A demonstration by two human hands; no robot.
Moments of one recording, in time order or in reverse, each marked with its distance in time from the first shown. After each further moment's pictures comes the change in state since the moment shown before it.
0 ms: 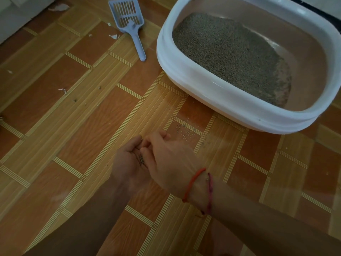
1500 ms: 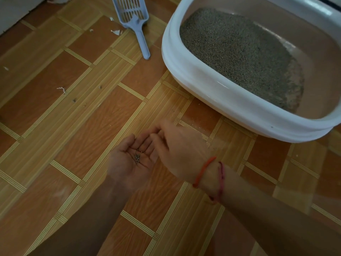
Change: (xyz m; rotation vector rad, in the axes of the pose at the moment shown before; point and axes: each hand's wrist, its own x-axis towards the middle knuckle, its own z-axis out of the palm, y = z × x) left_hand 0.010 0.015 0.007 -0.155 0.101 0.162; right_hand 0.034 0.028 -0.007 0.020 0.085 -0.002
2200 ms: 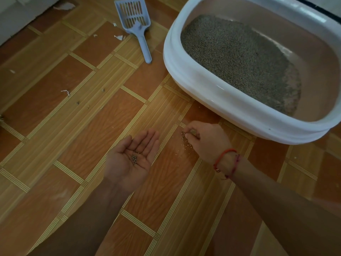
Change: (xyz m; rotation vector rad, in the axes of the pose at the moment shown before) left_hand -0.008 0.006 0.006 -0.027 0.097 0.050; right_hand 0.006 0.081 -0.009 -0.139 0.004 0.210
